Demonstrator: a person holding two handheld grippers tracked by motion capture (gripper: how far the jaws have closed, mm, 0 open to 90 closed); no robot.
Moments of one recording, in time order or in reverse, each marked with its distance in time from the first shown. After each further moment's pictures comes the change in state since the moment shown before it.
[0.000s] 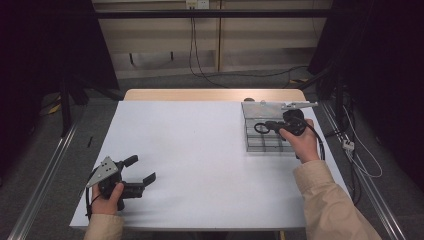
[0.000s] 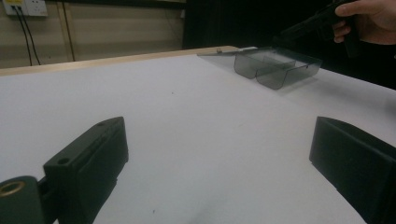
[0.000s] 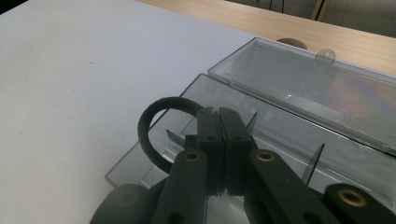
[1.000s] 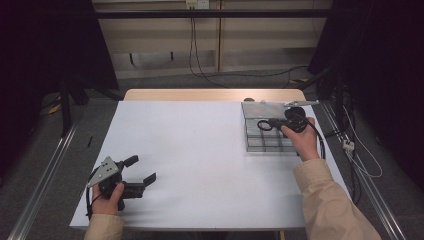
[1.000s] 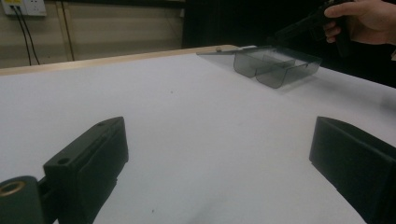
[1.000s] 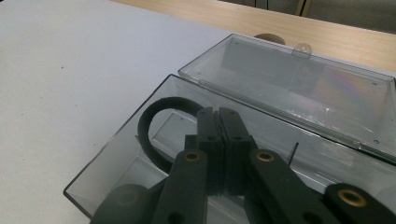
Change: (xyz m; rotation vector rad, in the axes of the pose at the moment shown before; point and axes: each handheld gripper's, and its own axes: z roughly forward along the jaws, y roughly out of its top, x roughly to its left) left arm -0.001 0.000 0.001 0.006 0.000 0.005; right arm -0.017 -0.001 0.009 0.005 -0.047 0.034
